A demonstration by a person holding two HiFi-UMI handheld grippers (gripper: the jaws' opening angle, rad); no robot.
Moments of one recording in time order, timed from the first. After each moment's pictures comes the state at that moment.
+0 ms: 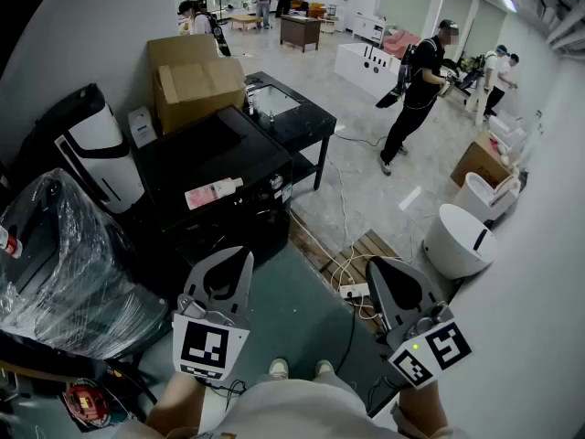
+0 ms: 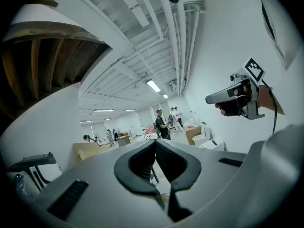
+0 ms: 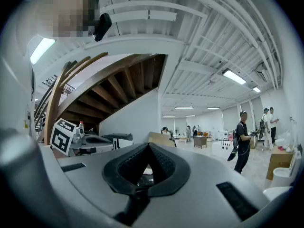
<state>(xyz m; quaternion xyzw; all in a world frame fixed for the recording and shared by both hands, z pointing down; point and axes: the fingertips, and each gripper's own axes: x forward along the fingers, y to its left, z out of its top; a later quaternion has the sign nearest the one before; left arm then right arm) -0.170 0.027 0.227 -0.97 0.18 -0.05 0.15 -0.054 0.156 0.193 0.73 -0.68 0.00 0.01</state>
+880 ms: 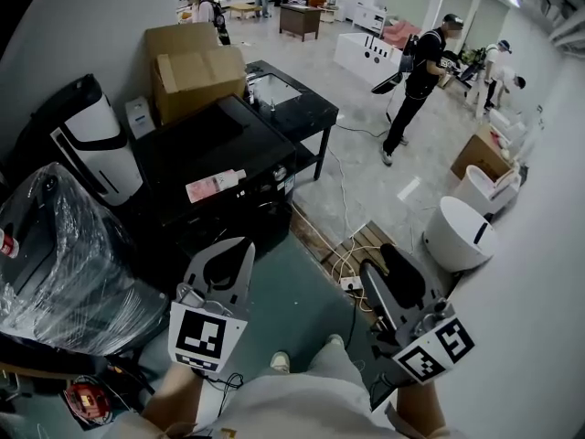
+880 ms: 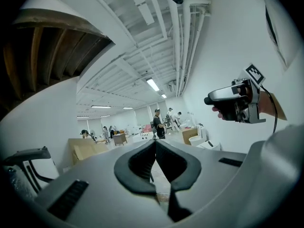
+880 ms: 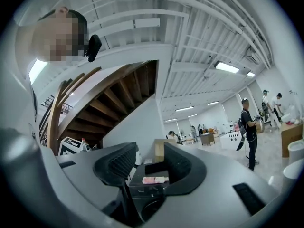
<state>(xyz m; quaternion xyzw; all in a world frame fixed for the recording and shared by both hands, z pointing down) -0.172 -0.002 0.245 -0.98 0.15 -0.06 0.15 -0.061 0.133 0.194 0.72 -0.69 0.01 -0.09</state>
